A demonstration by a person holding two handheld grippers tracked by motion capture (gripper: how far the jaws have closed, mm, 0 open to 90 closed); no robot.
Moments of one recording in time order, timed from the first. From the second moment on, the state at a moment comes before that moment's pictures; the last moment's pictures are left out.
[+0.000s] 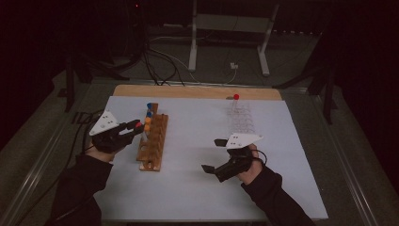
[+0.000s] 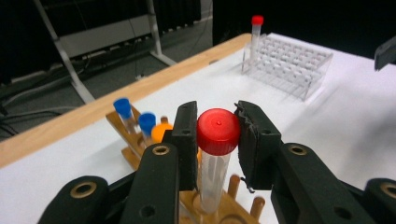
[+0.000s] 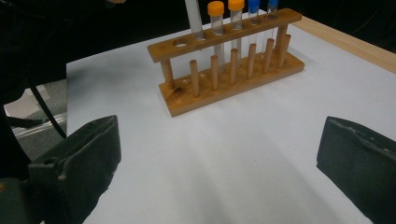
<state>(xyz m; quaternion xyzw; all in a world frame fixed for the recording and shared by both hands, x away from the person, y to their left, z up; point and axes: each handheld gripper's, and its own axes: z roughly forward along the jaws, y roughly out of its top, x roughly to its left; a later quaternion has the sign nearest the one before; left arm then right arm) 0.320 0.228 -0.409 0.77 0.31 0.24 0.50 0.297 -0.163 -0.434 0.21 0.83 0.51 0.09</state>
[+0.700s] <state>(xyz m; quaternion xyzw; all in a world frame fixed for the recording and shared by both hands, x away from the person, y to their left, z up) 0.328 0.221 -0.432 0.79 0.32 0.23 0.46 0.298 -0.164 -0.434 0.21 0.83 0.51 0.09</state>
